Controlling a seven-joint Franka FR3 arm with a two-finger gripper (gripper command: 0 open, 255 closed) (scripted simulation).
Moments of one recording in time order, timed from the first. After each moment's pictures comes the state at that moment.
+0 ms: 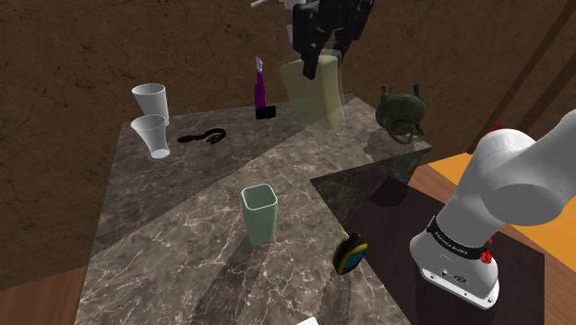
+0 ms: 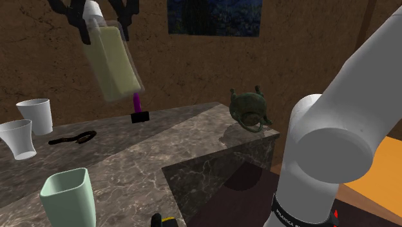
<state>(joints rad) 0.22 -0.52 0.38 -1.98 -0.01 1.56 0.67</state>
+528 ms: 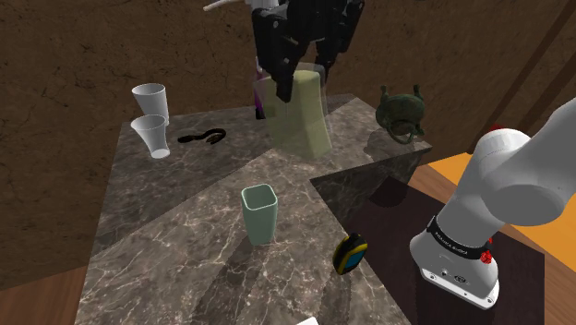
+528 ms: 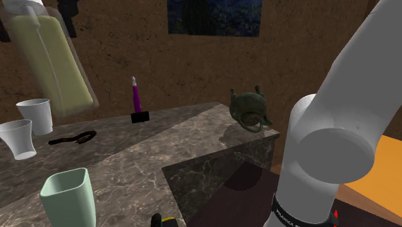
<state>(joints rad) 0.23 -0.39 0.57 -1.83 0.00 1.52 0.89</state>
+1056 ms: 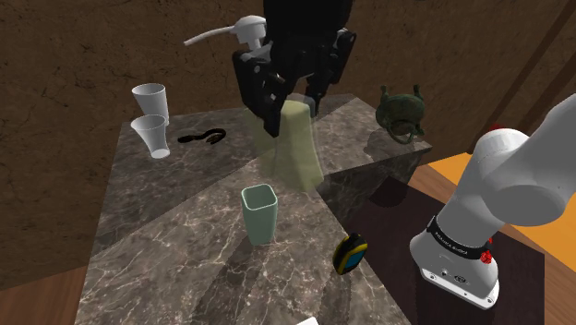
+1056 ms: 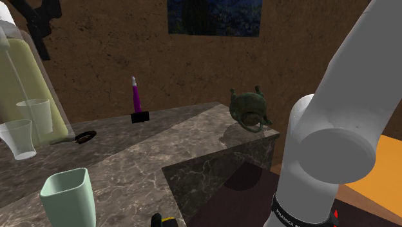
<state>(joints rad) 0.25 -0.35 0.65 -1.84 0.00 1.57 0.99</state>
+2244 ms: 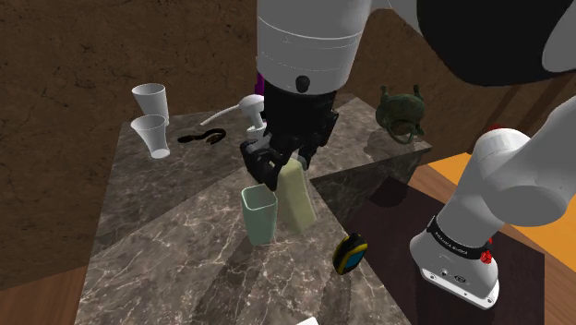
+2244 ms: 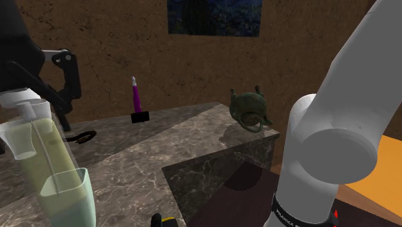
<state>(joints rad) 0.27 -0.37 0.66 -2.10 0.02 1.81 1.01</state>
